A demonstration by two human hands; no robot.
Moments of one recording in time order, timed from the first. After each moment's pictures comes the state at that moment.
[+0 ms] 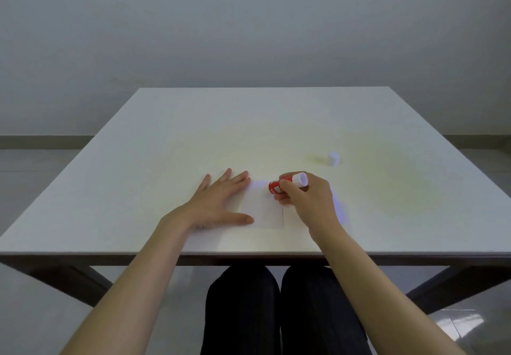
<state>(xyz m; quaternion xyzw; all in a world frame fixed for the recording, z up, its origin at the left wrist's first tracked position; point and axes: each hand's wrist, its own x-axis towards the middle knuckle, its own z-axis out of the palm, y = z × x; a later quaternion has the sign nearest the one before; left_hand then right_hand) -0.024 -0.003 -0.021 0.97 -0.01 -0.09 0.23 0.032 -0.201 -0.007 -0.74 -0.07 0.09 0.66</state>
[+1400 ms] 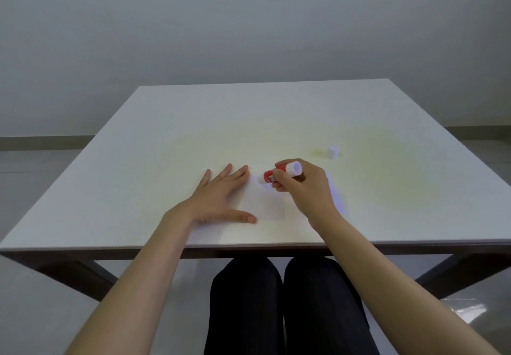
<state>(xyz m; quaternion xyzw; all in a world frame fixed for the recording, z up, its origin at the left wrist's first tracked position) -0.024 -0.003 -0.026 0.97 -0.01 -0.09 0.21 0.033 -0.201 -0.002 -0.74 -0.13 0.08 0.65</state>
